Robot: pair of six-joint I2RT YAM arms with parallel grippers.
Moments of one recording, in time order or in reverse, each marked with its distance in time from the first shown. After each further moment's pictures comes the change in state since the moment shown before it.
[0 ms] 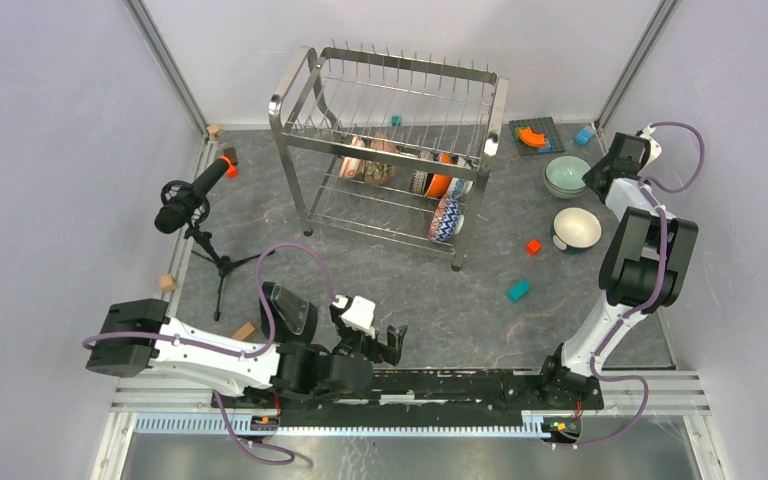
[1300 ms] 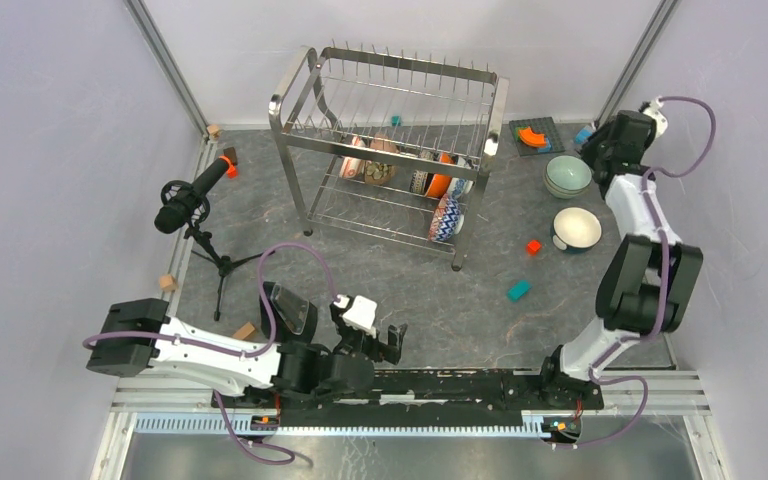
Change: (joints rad) left arm 0.000 0.003 0.005 -0.010 -0.008 0.010; right arm 0.046 -0.136 0.053 -0.060 -0.072 0.073
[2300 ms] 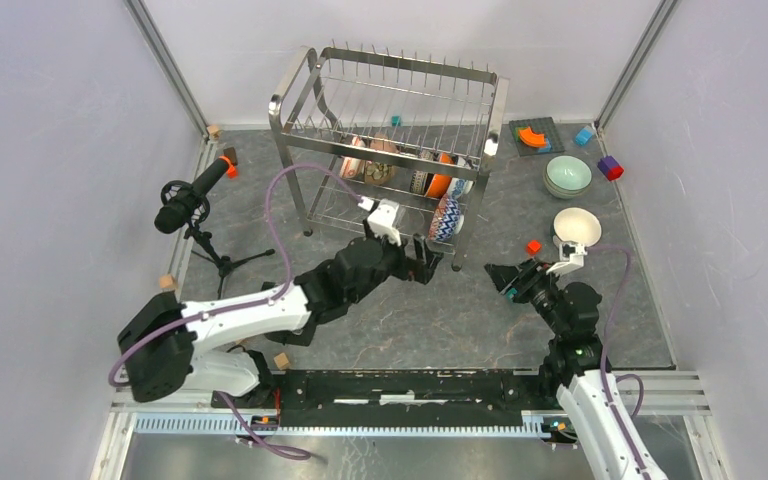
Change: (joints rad) left arm 0.595 0.183 0.307 0.184 0.750 0.158; right arm 0.388 -1.352 -1.295 0.286 -0.376 0.184
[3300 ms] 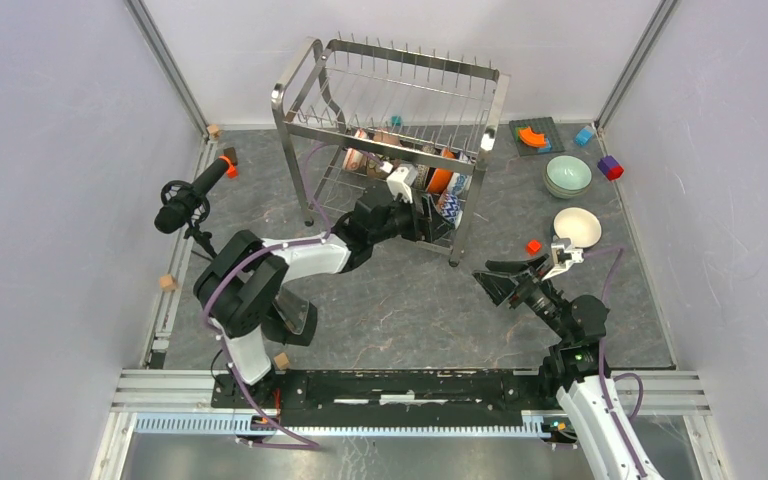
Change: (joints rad) left arm 0.322 0.526 0.289 0.204 0.575 -0.094; right arm 0.038 -0.111 -0.040 0.273 -0.283 -0.075
